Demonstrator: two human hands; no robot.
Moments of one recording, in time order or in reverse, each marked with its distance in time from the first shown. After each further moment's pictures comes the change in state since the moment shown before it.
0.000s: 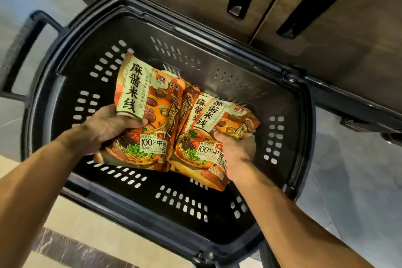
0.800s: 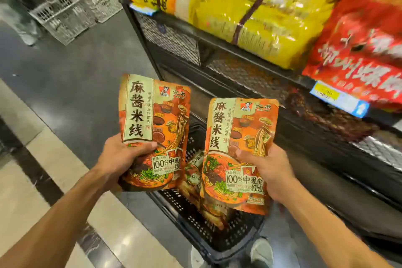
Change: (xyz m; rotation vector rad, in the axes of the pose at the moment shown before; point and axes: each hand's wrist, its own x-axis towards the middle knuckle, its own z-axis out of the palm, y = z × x) left_hand -0.328 0.186 -0.093 -0.370 0.460 0.210; right_hand -0.296 -0.253 -0.105 -0.192 -0.709 -0.532
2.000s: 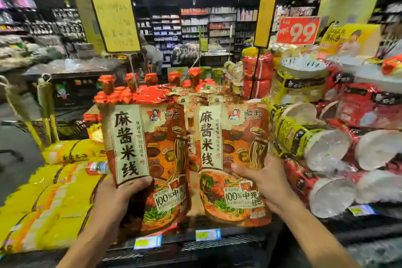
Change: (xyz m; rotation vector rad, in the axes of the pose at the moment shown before) left_hand -0.328 0.420 0.184 -0.188 -0.531 0.636; right_hand -0.377 -0.370 -0.223 0.082 0.632 -0.805
